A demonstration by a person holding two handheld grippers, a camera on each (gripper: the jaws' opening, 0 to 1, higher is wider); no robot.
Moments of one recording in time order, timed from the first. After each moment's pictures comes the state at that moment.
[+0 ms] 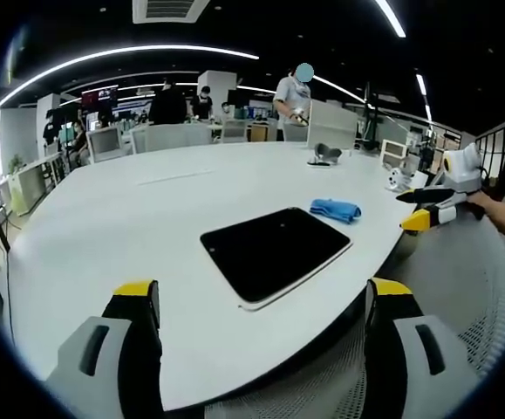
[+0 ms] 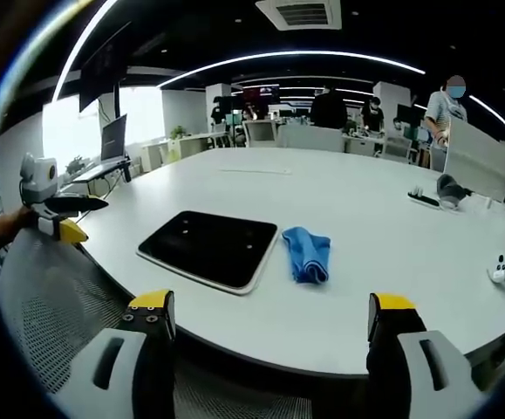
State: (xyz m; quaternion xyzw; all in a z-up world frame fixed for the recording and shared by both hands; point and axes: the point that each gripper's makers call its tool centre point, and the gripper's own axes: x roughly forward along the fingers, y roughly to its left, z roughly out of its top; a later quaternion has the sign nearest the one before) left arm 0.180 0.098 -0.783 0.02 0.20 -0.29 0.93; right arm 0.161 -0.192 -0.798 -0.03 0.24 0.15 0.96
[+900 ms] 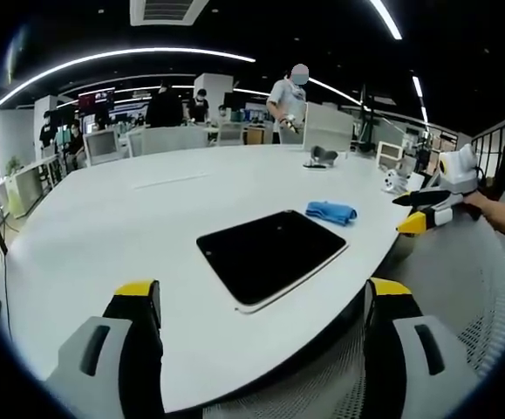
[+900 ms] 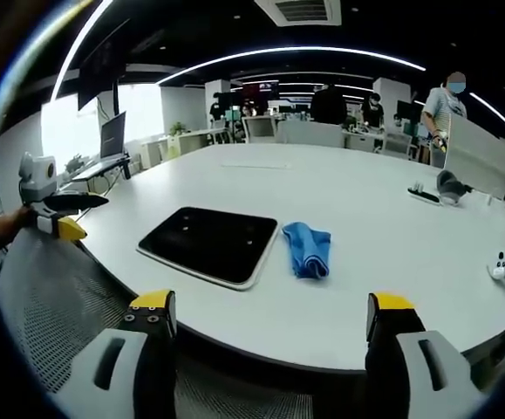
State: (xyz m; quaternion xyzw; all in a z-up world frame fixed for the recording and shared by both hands) left arm 0.179 0.096 -0.780 0.02 0.20 -0.30 0.93; right arm 0.158 -0.192 -0.802 -0.03 0.25 0.15 0.96
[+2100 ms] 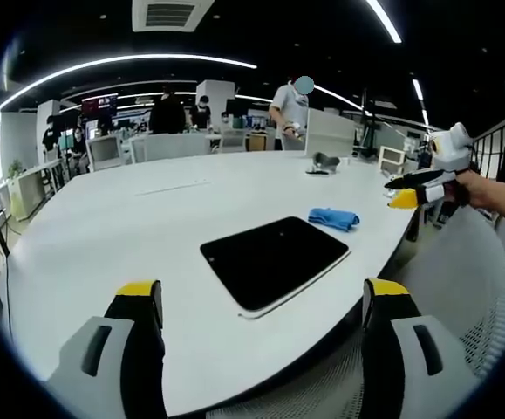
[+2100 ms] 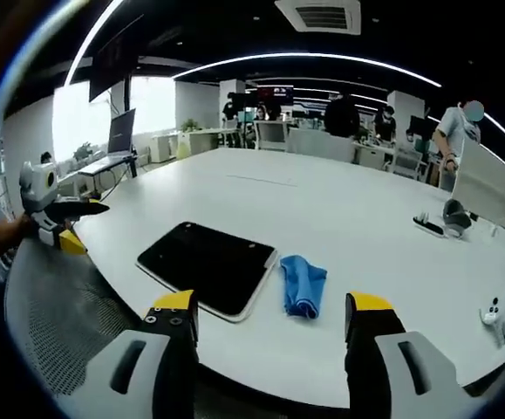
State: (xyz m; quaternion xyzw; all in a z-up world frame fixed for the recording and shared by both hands) left arm 0.182 0.097 -0.774 0.02 0.18 -0.30 0.94; right arm 0.192 -0.188 -0.759 -0.07 0.24 0.18 0.95
